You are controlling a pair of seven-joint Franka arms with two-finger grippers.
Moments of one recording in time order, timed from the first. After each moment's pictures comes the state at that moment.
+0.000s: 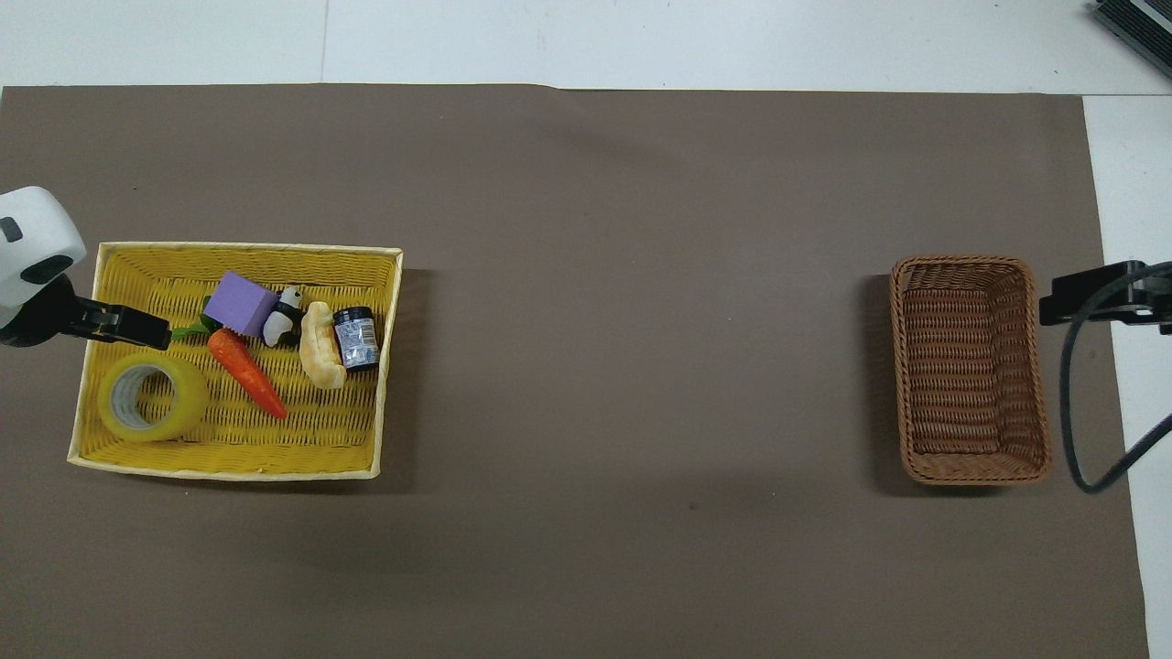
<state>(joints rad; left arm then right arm) -0.02 0.06 0.06 -1.93 -0.01 1.92 0.28 0.01 -0.04 0.00 -1.48 0.00 1.46 0.10</state>
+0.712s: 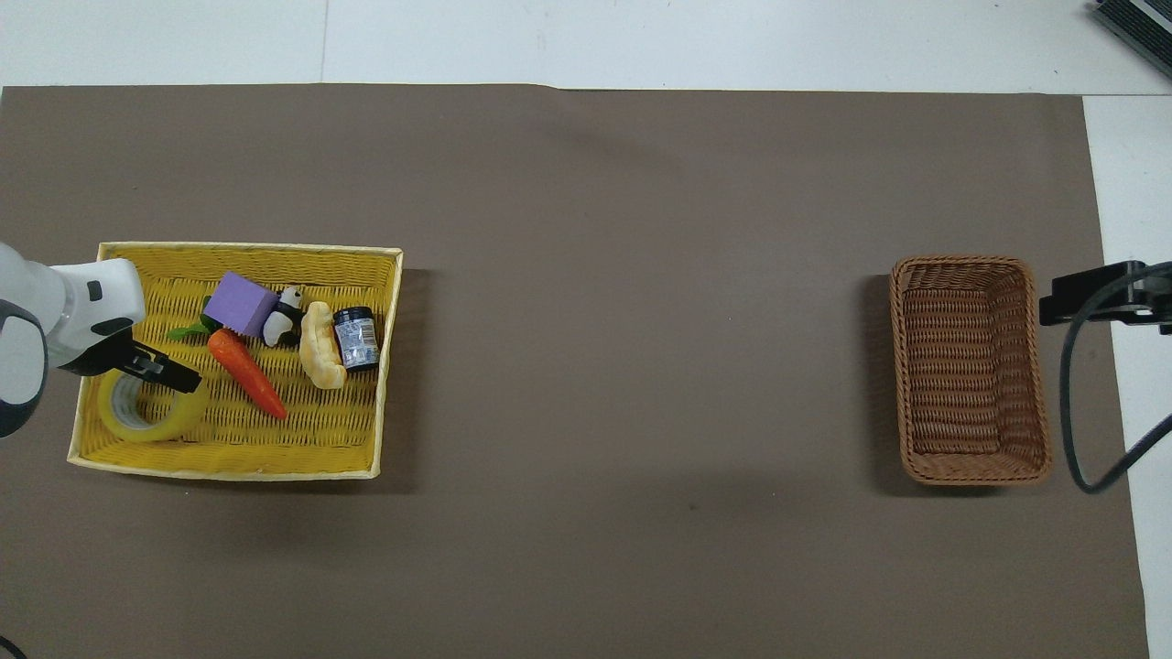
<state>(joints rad) 0.06 0.13 0.06 -2.05 0.00 2.00 0.59 0.01 -0.04 0.00 -1.48 0.00 1.46 0.10</state>
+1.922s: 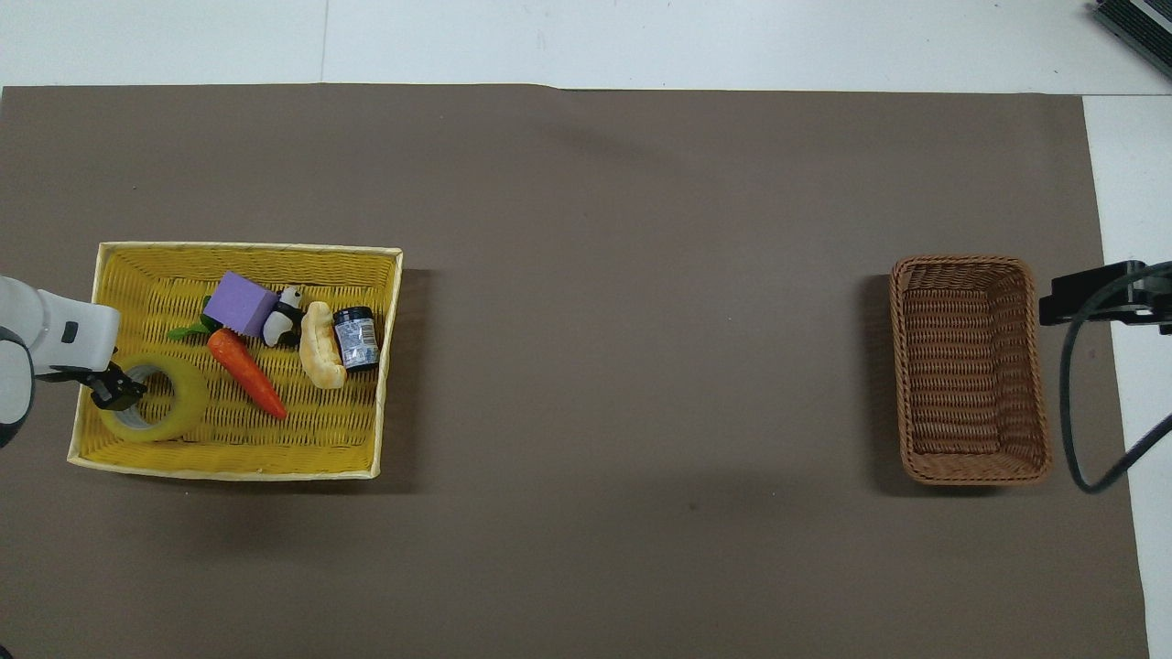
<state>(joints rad) 0.12 0.15 0.07 -2.10 0.15 2.16 1.01 0.01 -0.04 0.00 -1.48 0.00 1.46 0.10</state>
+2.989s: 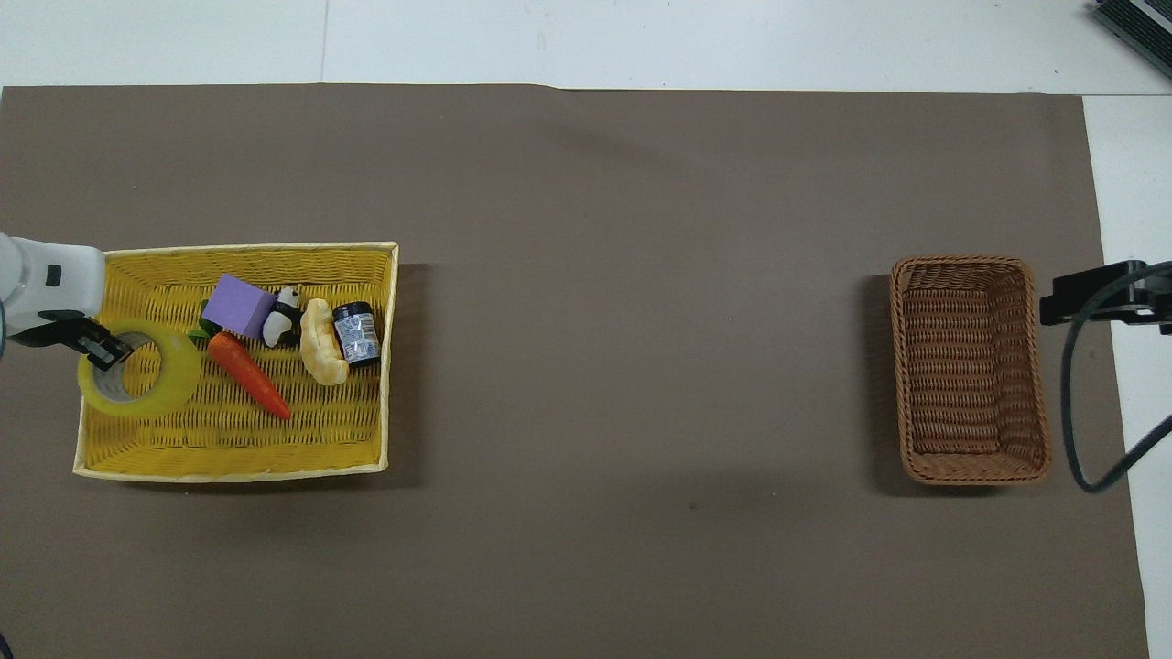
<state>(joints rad) 0.08 0.17 0.04 -1.89 0.12 1.92 0.75 0.00 -0.04 -0.01 -1.48 0.00 1.46 0.10</state>
